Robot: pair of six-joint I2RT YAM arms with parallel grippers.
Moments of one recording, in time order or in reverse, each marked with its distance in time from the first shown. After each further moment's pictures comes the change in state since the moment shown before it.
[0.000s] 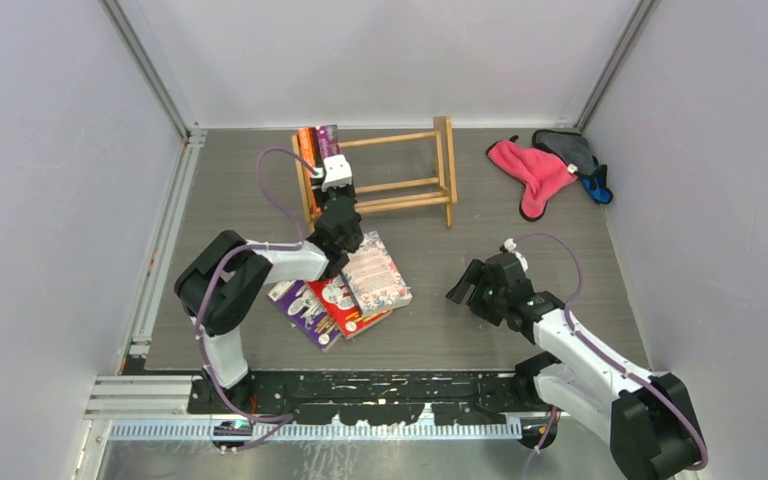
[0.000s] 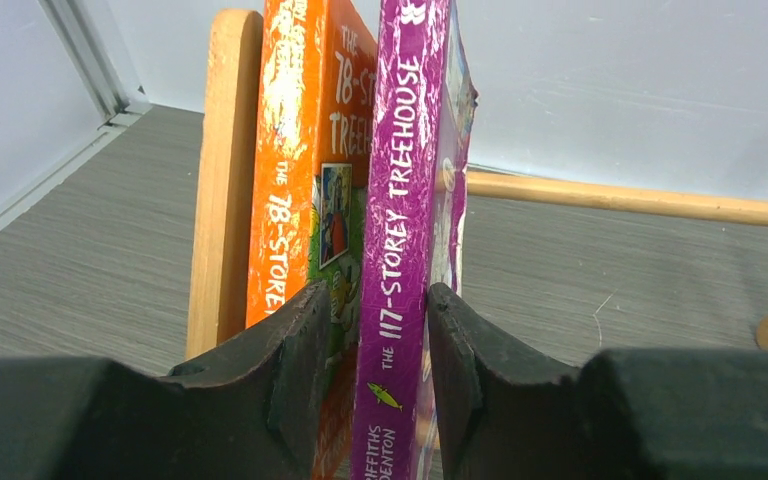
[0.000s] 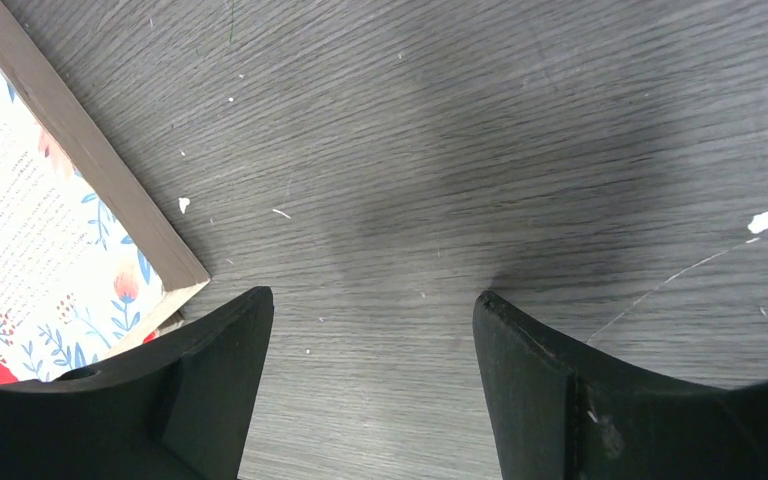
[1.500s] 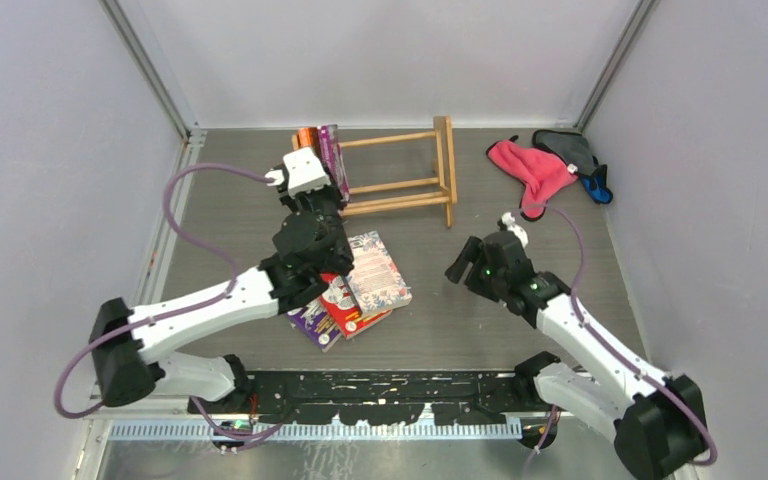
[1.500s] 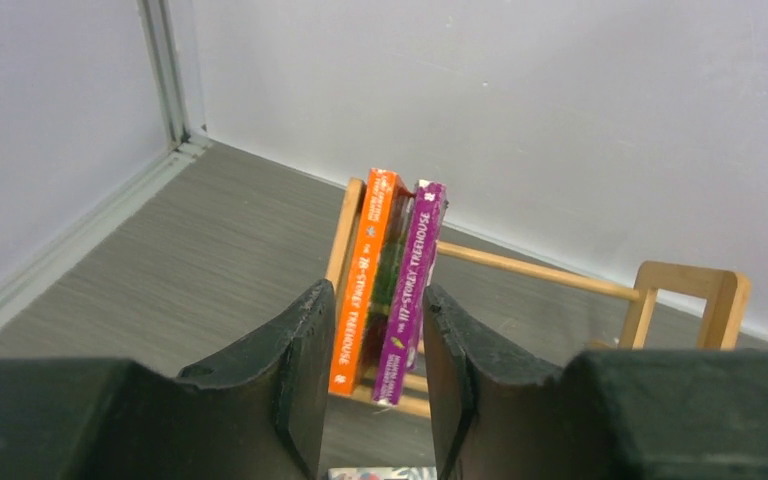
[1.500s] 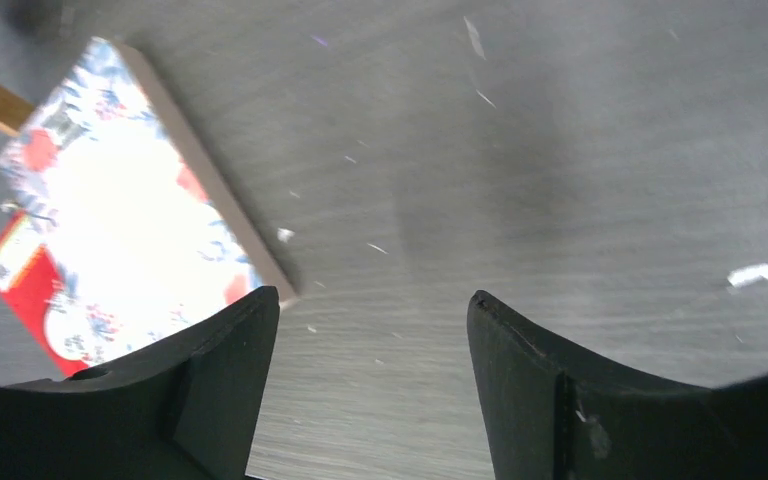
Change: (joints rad) left arm -0.313 -0.515 0.113 -0.304 -0.343 0.180; right arm 0.037 -0.036 0.166 -0.129 0.079 -0.046
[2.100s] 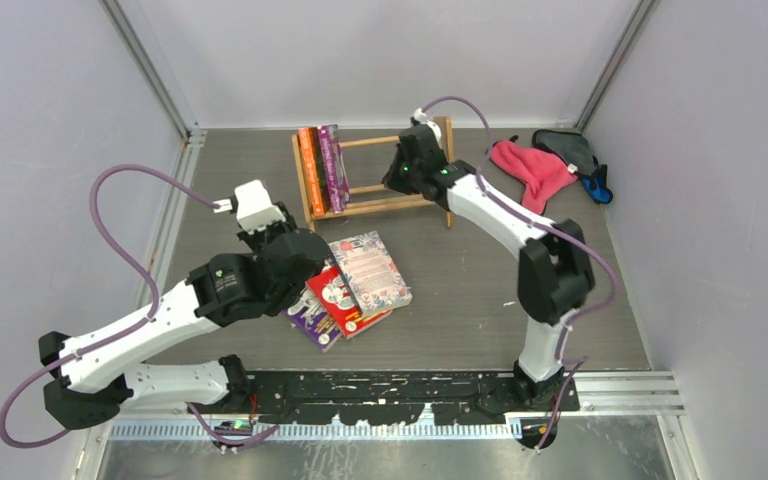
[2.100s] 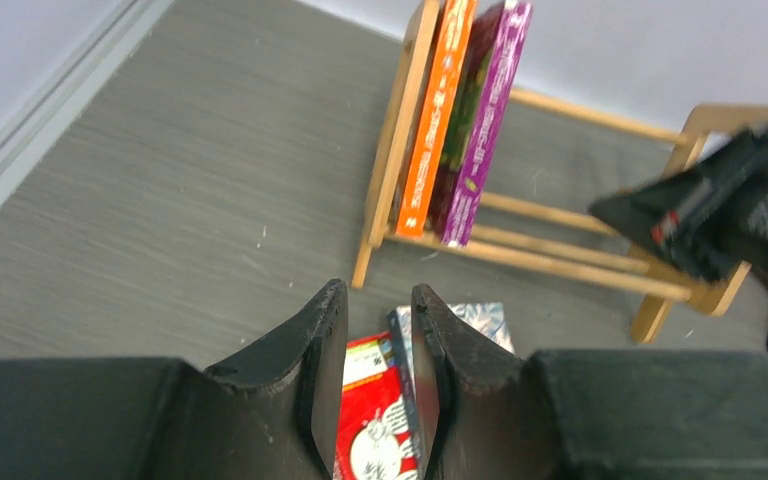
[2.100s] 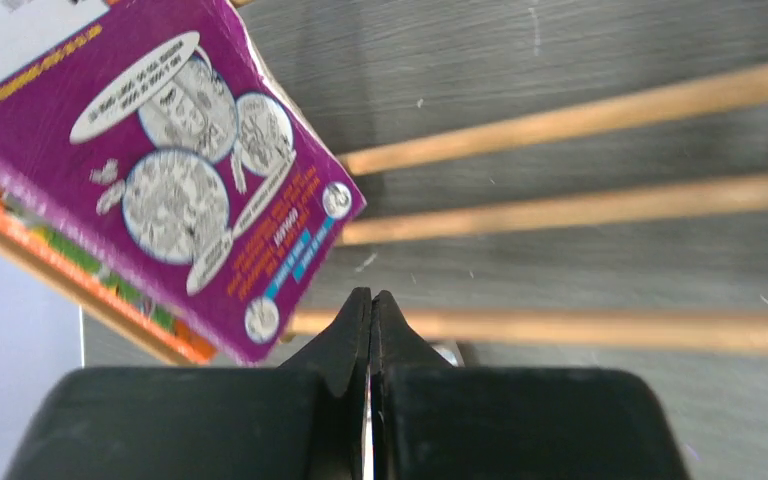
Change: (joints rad) left arm -0.074 -0.276 0.161 -1.562 0.092 -1.168; right arm 0.127 0.896 0.953 0.138 0.024 -0.115
